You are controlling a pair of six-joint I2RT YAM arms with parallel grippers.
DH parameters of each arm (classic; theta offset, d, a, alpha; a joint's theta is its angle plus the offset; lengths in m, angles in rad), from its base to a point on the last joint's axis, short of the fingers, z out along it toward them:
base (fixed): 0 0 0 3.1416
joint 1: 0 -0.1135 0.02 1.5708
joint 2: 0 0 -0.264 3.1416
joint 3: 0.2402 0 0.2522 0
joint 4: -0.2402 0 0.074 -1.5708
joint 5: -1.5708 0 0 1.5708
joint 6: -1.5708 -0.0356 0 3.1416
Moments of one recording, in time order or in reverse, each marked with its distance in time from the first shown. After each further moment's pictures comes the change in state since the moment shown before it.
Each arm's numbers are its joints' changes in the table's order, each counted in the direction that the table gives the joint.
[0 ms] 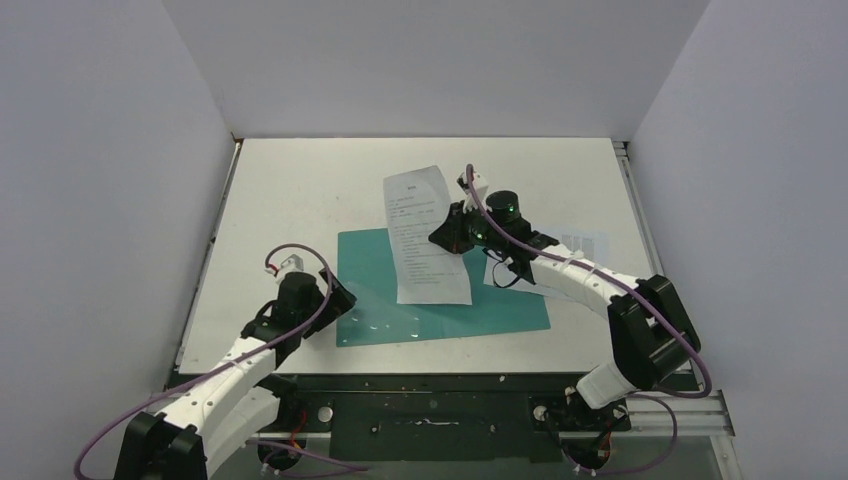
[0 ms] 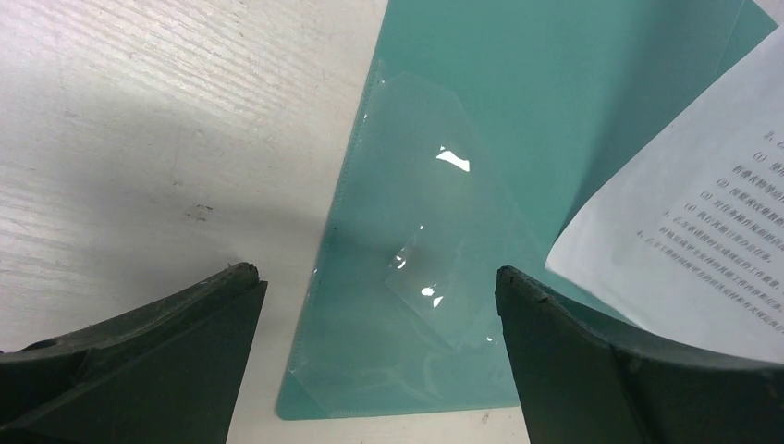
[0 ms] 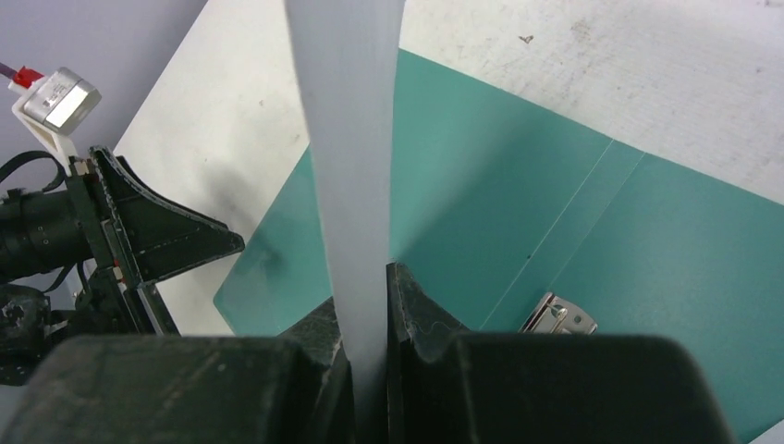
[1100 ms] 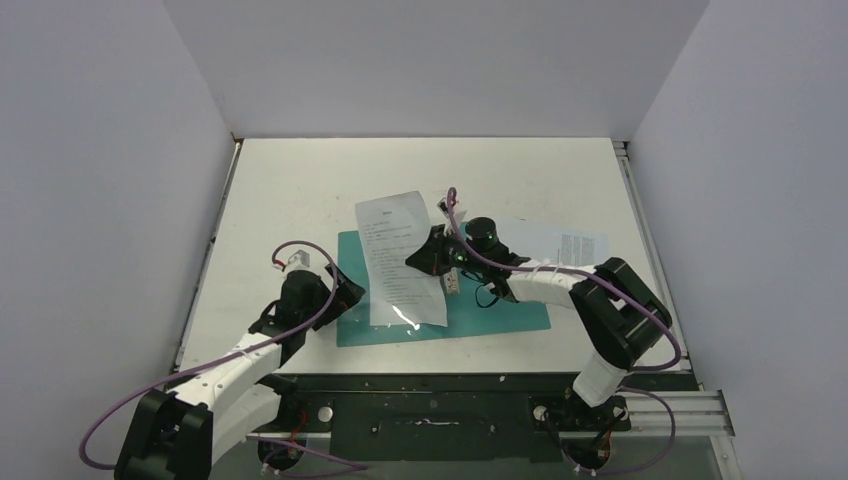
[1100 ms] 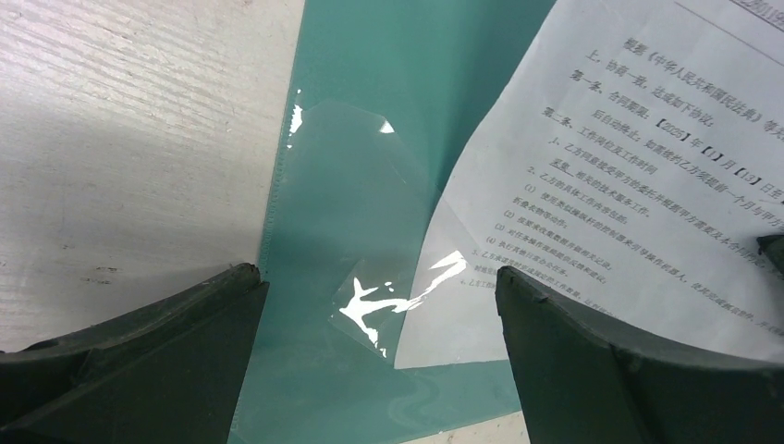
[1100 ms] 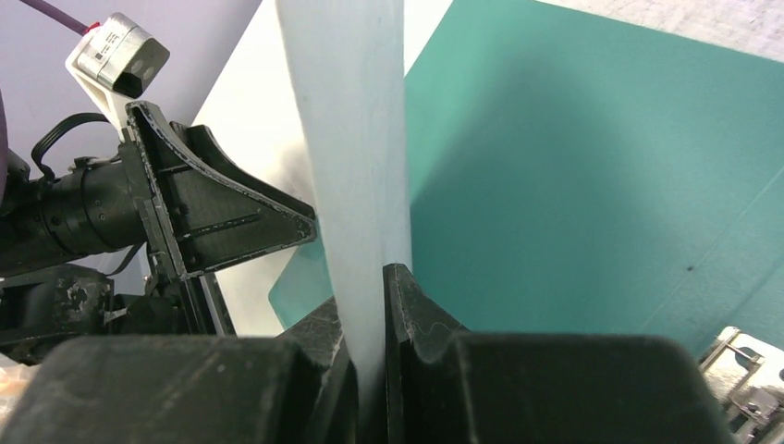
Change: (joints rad) left arm -0.003 0.110 -0.055 0.260 -0.084 0.015; right arm -0.109 0.146 -0.140 0.358 0.042 -0.180
